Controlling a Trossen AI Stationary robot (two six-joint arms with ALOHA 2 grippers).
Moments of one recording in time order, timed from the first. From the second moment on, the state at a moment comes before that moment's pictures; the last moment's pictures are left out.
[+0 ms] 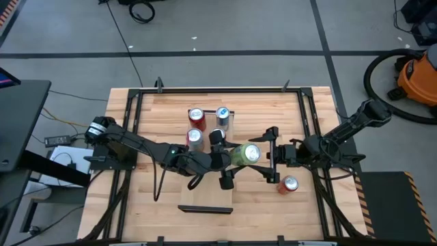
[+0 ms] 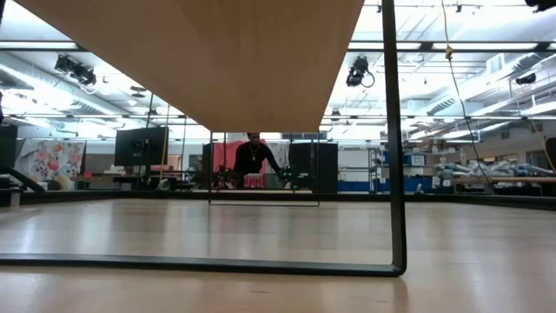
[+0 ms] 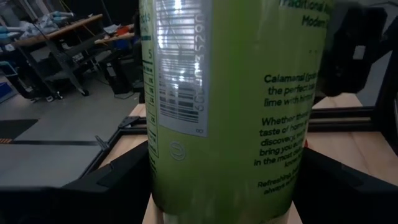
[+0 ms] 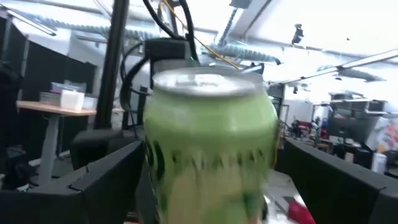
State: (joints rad) left arm -0.35 1.71 1.48 -0.01 -0.64 0.07; right arm 0.45 1.18 0.57 1.00 0.41 -0.34
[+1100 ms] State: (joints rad) left arm -0.34 1.71 1.48 -0.01 -0.63 0.10; right arm 0.40 1.26 0.71 0.85 0.36 -0.36
